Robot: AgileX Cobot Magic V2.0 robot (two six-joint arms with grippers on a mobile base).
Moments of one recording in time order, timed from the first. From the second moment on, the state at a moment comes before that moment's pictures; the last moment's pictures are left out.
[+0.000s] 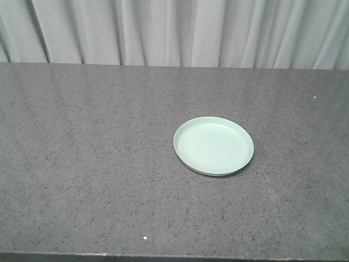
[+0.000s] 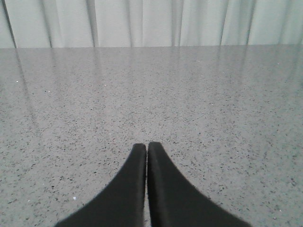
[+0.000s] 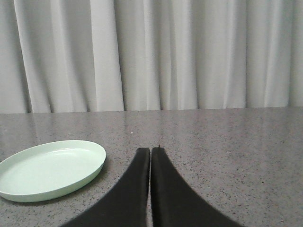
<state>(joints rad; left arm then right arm) -0.04 -0.01 0.03 0.11 0.20 -0.18 0.00 -0.01 0.03 -0.11 -0.01 0.14</state>
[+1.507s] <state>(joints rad) -0.04 -0.01 0.03 0.11 0.20 -0.18 0.00 -0.01 -0.04 0.07 0.03 0.41</state>
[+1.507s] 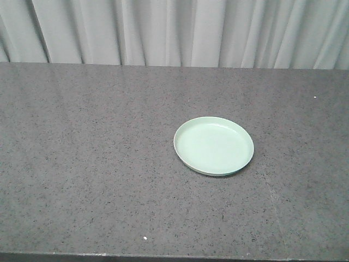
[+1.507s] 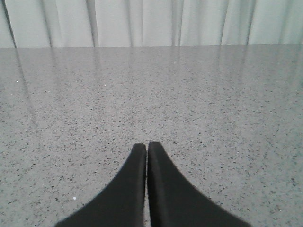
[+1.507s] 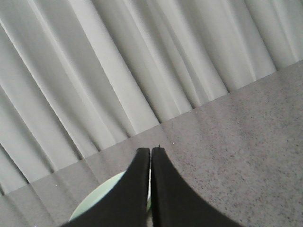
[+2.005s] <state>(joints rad) -0.04 -0.01 0.03 0.11 0.20 -0.18 0.00 0.50 -0.81 0.23 0.63 -0.24</state>
